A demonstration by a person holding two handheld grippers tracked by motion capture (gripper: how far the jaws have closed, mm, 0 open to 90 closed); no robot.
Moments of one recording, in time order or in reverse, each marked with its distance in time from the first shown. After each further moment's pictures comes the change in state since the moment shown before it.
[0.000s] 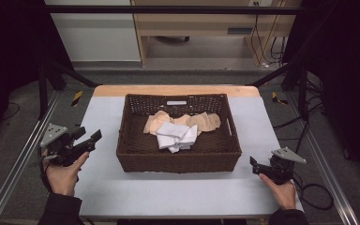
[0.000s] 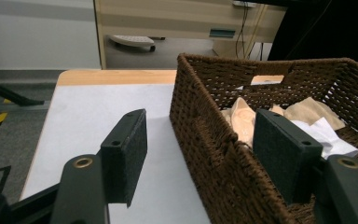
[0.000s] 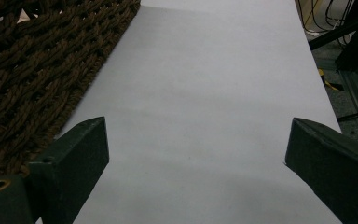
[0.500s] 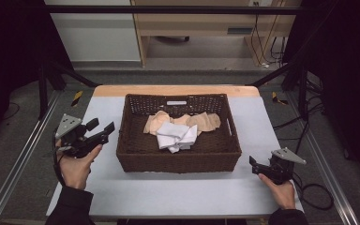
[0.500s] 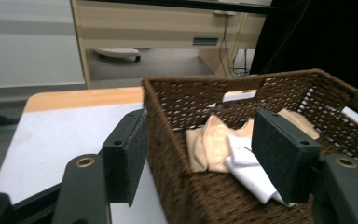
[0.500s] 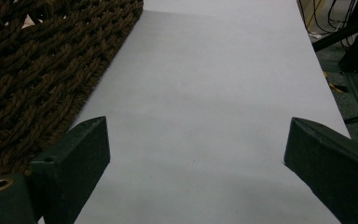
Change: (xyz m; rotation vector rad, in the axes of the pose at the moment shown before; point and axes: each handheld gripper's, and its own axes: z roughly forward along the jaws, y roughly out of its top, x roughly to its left) left arm -0.035 0.023 0.017 -0.031 -0.054 0.043; right arm 0.001 -0.002 0.001 -0.017 0.012 0.017
